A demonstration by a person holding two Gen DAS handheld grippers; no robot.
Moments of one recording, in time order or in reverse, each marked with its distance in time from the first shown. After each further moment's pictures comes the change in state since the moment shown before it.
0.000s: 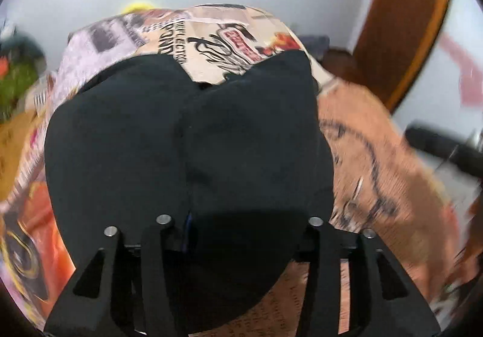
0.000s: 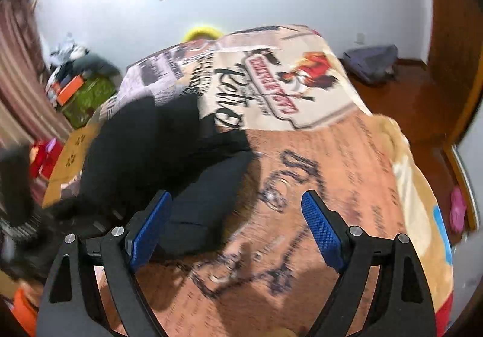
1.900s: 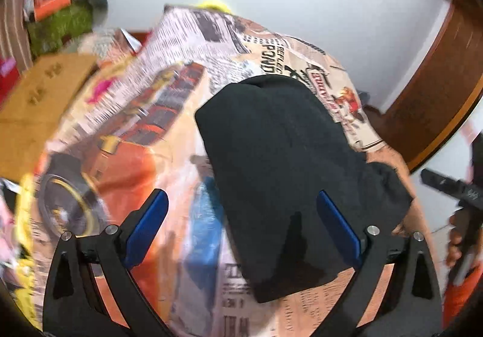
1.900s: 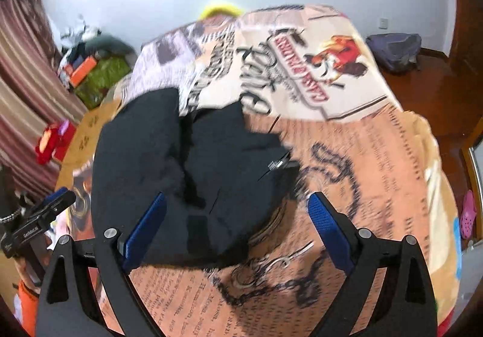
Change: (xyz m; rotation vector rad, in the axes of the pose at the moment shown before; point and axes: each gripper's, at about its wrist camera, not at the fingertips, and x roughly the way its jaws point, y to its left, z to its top) left arm -0.055 0.178 -0.034 -0.417 -0.086 -0.039; right arm 0.026 0.011 0.017 -0.051 0.116 0.090
